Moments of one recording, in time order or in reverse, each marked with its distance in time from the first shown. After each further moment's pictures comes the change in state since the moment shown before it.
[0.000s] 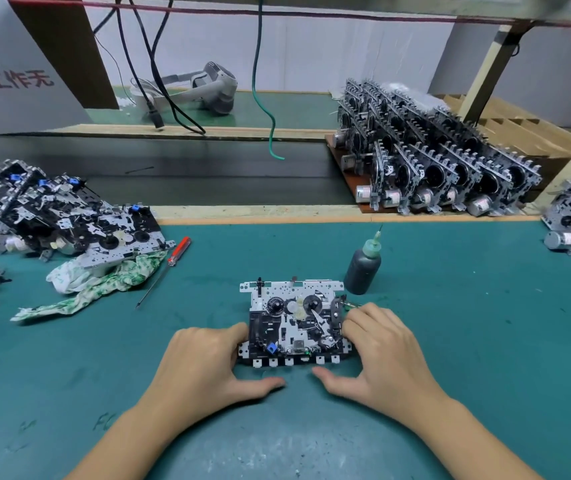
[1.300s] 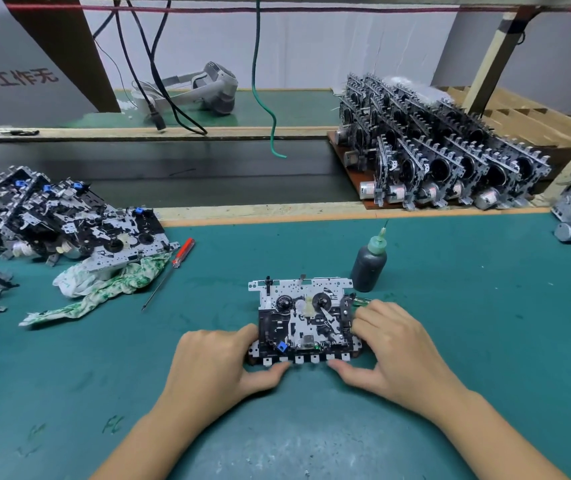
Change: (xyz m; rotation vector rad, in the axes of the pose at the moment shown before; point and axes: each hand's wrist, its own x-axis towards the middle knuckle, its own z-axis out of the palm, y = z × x) left_hand 0.002 -0.001 0.010 0.143 0.143 0.048; right_hand 0.000 0.012 -0.003 0.059 -0.088 -0.055
